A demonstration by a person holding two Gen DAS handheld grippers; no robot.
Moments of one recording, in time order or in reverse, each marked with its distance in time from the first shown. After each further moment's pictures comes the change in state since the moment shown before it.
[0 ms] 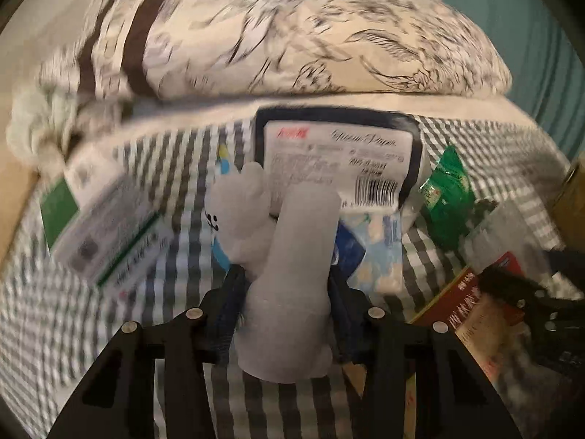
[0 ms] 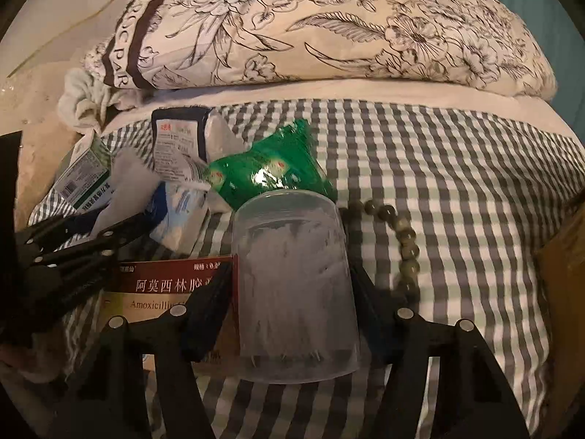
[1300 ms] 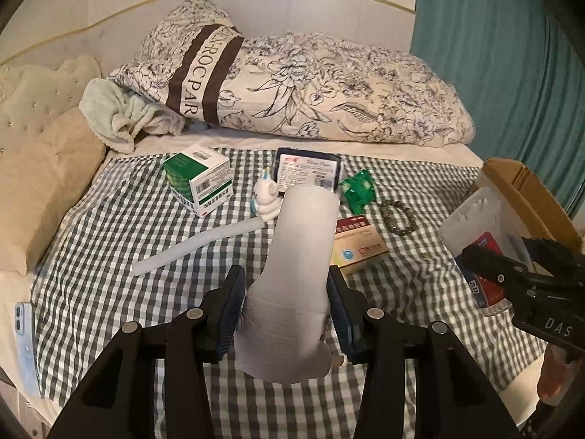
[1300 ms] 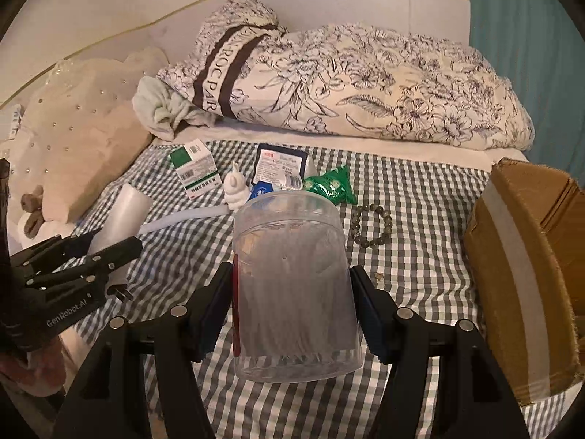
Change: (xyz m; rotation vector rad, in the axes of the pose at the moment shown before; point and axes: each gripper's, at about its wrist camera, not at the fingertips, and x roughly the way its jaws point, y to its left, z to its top) left arm -0.215 -0.006 -0.096 -0.092 -0.162 -0.002; right arm -0.191 0.056 -0.070 -0.133 -0.155 0.041
